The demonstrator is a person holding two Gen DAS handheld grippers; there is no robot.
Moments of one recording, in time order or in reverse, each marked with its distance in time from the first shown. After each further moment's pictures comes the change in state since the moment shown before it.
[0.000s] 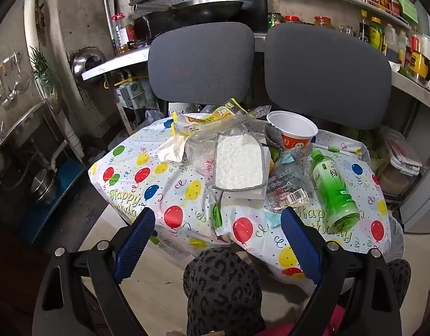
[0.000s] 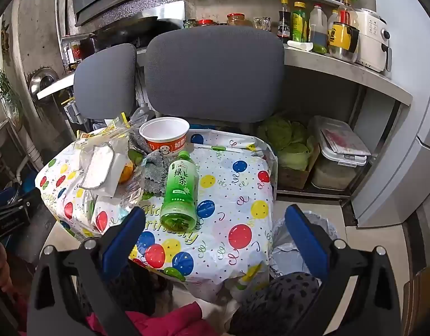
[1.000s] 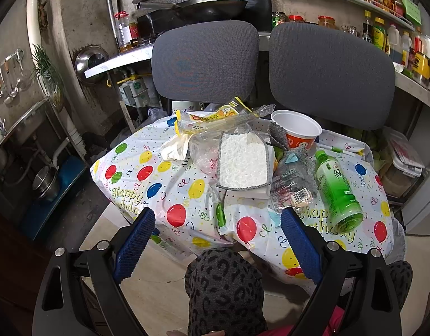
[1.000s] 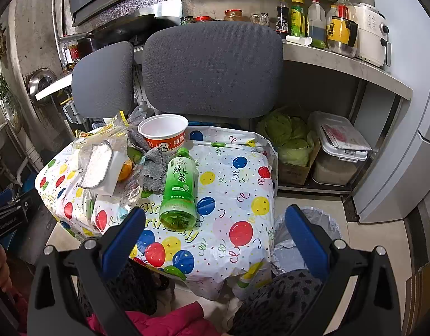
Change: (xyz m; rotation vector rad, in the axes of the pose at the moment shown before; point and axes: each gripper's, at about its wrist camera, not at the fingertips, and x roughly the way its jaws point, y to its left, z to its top) left arm 0.006 0.011 -0.002 0.002 -0.001 0.007; right arm 0.005 -0.001 -0.003 0.015 0.012 0.007
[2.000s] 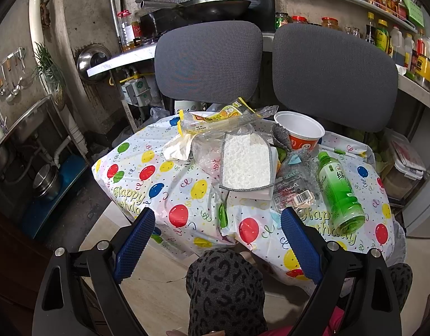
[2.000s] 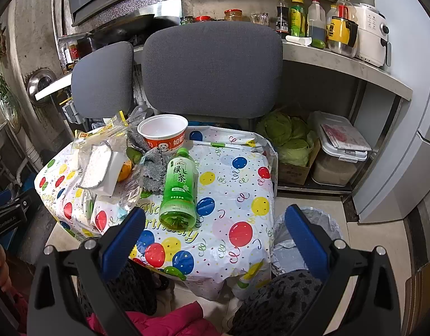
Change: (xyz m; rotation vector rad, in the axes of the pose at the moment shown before) left arm -0.001 -0.004 -0.001 -0.012 0.000 0.013; right arm 0.001 0.000 0.000 0.002 0.002 -0.002
